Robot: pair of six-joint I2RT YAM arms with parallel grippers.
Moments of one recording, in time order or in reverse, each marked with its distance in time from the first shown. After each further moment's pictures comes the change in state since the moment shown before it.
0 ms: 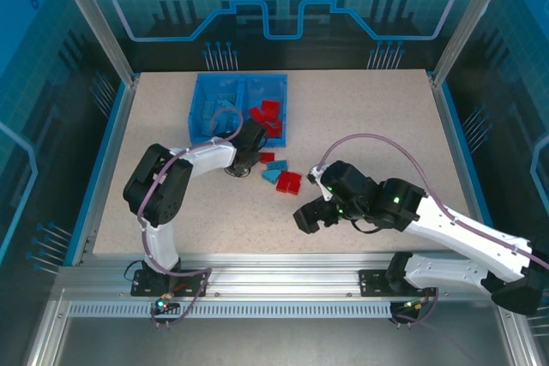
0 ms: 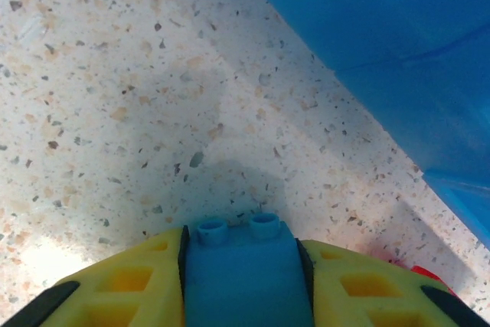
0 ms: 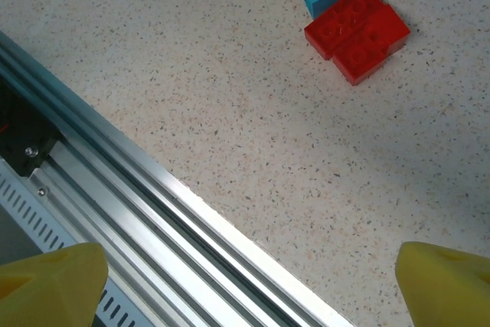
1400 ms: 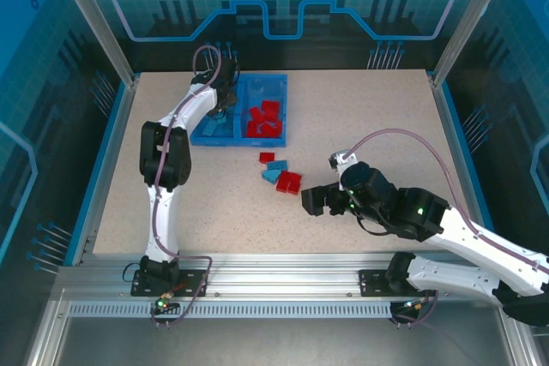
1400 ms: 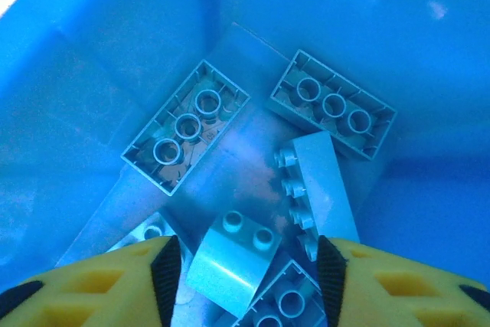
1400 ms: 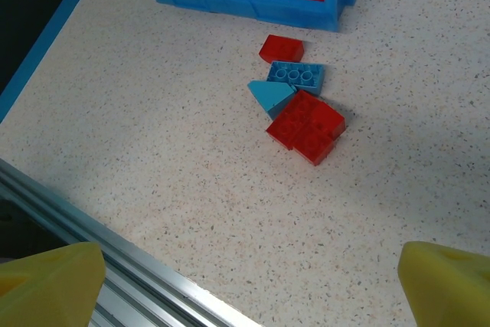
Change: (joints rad) left arm 0.298 0.375 0.820 -0.301 -0.080 0.478; right arm 0.002 -0.151 -0.043 0.120 0.210 0.166
